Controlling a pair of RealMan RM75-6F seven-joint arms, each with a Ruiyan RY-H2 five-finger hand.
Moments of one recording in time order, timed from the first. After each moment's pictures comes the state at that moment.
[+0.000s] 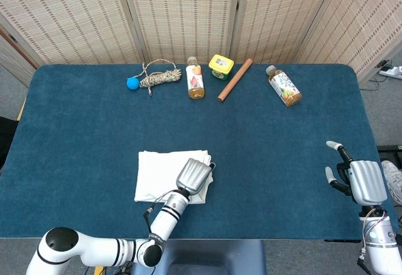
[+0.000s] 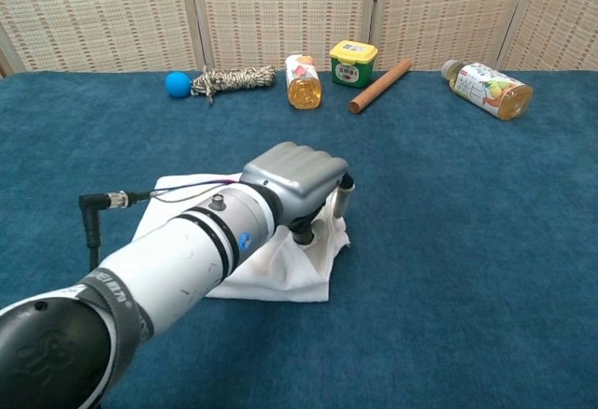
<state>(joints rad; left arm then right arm) -0.98 -2.03 -0.25 -1.35 0.86 1.09 0.93 0.16 -1.19 0.13 -1.61 -1.47 1.48 0.09</state>
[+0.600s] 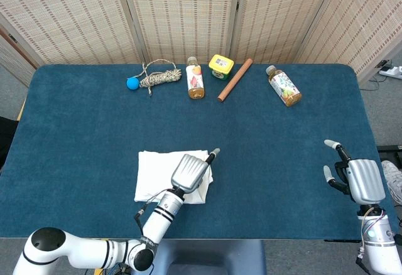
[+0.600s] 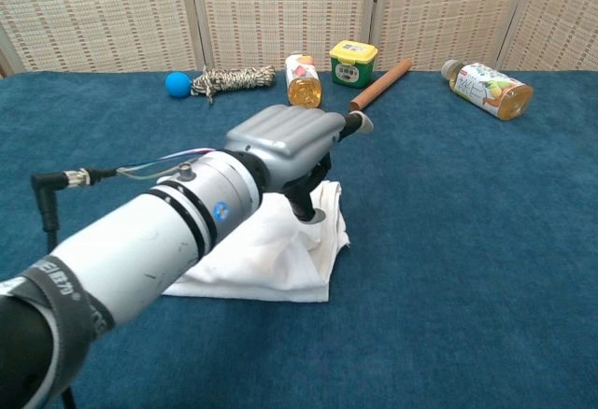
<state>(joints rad) -0.92 -1.94 -0.24 -1.49 0.98 1.17 0.83 0.16 -1.19 0.13 -1.61 -1.48 1.48 0.09</state>
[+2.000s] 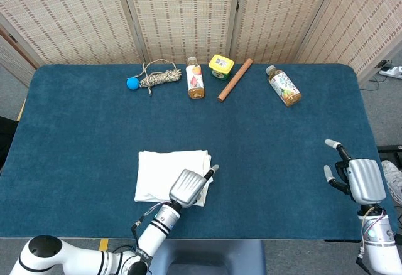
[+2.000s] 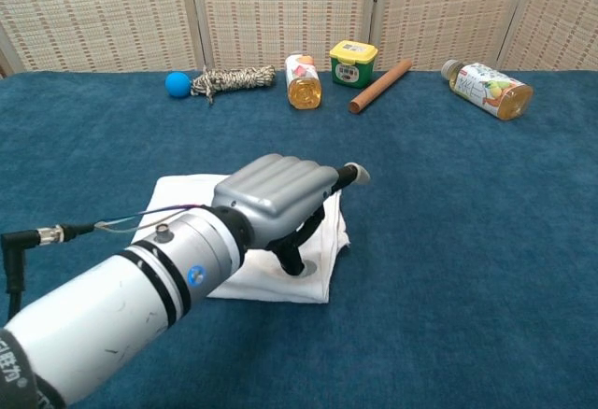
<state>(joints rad) -0.83 -1.96 -0.16 -1.52 1.05 1.15 0.78 0.16 -1.19 0.14 -1.61 -1.47 1.48 0.08</state>
